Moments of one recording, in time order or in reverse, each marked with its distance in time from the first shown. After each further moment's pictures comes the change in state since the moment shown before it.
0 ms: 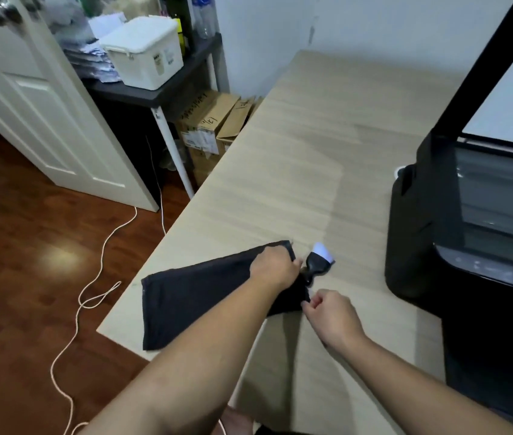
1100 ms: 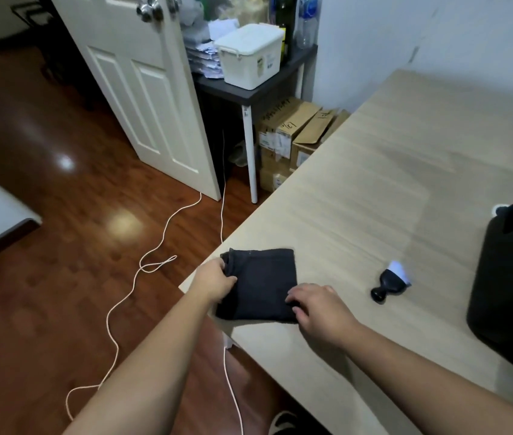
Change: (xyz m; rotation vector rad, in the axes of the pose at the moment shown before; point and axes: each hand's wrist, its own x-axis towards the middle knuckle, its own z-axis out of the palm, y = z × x) left_hand -0.082 -0.210 -0.051 -0.294 0.236 -0.388; right_hand -0.022 -0.093 0.051 -0.342 -0.242 -0.855
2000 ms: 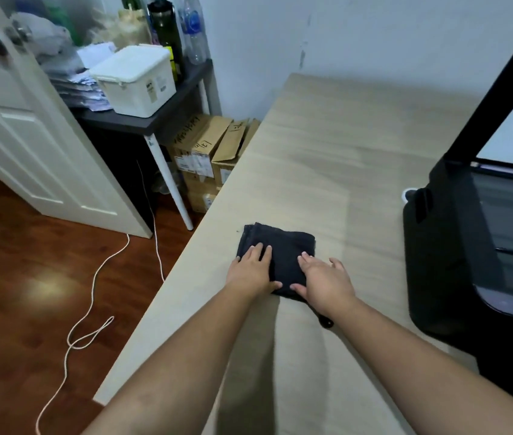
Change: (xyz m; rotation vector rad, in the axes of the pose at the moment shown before) left_hand 0.080 0.177 0.089 0.611 -0.254 0.623; right_hand 0.041 0.110 -0.070 -0.269 0.002 0.530
